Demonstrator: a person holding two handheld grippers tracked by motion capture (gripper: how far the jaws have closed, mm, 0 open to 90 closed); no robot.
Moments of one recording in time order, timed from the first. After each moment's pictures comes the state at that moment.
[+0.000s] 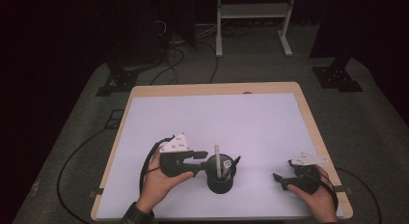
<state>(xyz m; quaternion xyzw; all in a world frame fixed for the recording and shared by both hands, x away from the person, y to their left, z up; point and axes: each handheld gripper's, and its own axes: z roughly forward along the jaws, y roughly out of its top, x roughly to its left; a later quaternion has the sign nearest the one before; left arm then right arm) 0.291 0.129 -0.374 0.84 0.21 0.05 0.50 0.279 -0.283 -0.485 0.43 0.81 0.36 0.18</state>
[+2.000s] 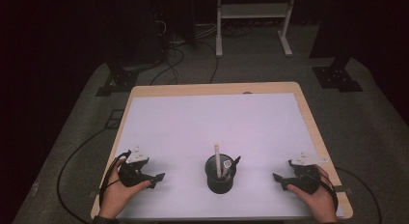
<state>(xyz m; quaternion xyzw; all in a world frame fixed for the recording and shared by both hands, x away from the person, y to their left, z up) 0.295 0.252 -0.452 0.85 0.38 0.14 0.35 0.279 -0.283 -0.485 0.43 0.81 0.36 0.18</state>
